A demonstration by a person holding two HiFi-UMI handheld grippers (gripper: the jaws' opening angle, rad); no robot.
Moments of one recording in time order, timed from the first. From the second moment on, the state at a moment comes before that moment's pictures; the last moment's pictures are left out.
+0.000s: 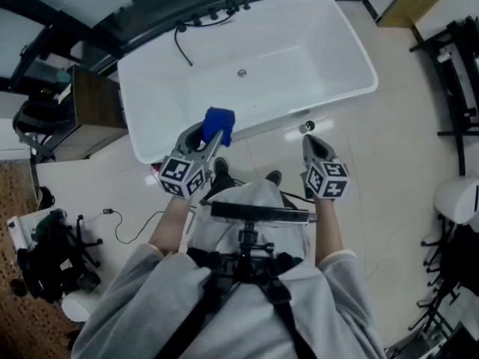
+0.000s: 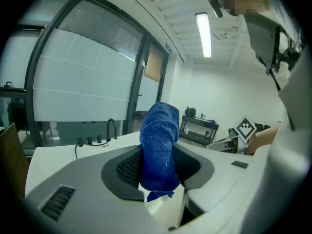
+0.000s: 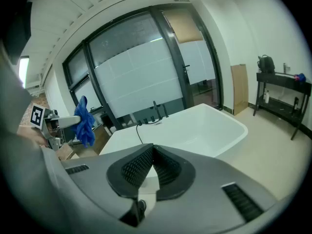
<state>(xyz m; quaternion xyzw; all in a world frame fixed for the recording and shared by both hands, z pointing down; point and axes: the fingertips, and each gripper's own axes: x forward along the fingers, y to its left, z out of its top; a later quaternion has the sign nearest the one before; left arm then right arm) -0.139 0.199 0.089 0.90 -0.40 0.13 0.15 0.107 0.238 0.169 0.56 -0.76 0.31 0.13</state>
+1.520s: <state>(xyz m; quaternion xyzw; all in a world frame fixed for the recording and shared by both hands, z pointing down) -0.116 0.085 0.282 0.91 -0.17 0.28 0.27 0.039 0.100 0.251 0.53 -0.76 0.27 0.26</state>
